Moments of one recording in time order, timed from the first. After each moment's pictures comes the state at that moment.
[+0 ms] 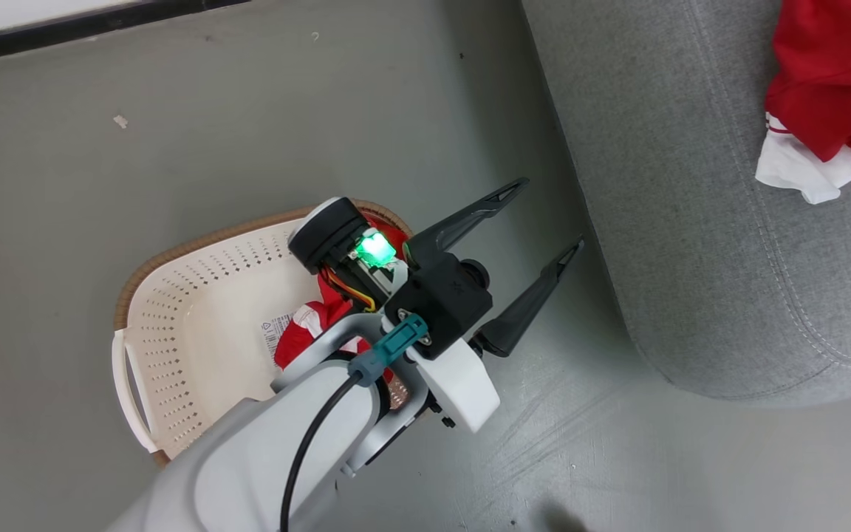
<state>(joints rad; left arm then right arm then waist) -0.71 0.11 -0.79 -0.05 -0.32 0.01 0.05 -0.94 -0.38 -0.09 0.94 0.19 0.13 -0.25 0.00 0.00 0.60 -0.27</state>
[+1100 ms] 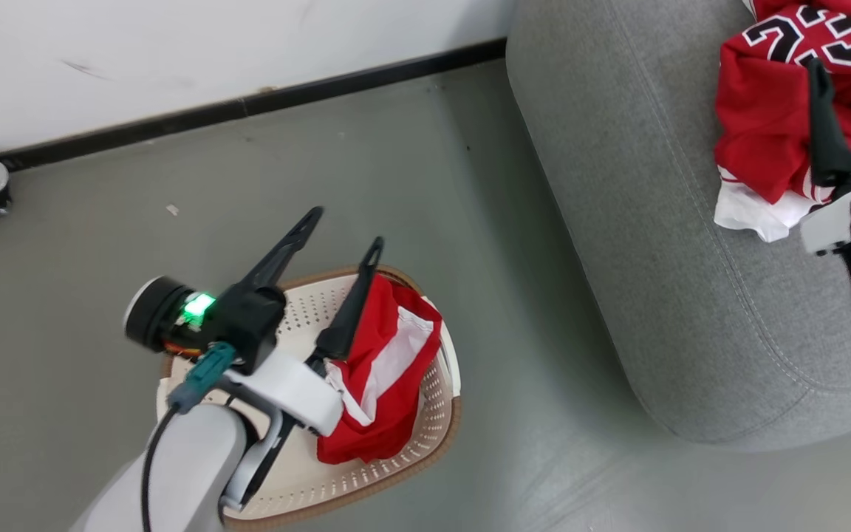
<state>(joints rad) -0.49 0.25 -0.60 0.01 -0.39 0.11 -0.11 -0.65 -0.25 -0.05 0.42 0.18 0.13 -0.25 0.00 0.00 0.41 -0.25</state>
